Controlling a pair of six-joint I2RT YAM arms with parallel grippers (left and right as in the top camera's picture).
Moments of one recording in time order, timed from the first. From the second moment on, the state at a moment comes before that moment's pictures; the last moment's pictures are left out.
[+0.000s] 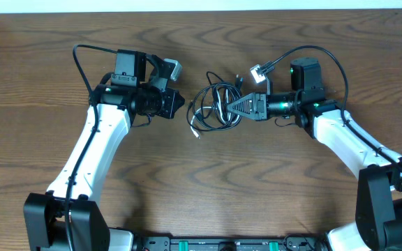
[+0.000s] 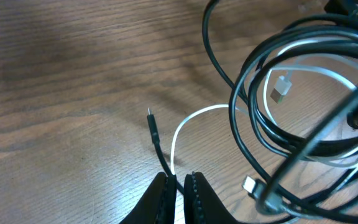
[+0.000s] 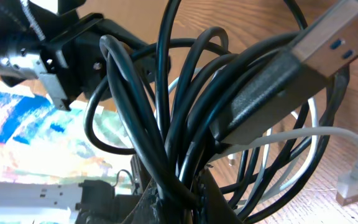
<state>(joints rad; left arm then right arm) -0.15 1.56 1.20 -0.71 0.51 0.09 0.24 1.69 0.99 -0.05 -1.13 0.44</state>
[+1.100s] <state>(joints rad) -0.23 1.56 1.20 -0.73 0.90 0.17 0.24 1.69 0.99 -0.26 -1.08 0.14</state>
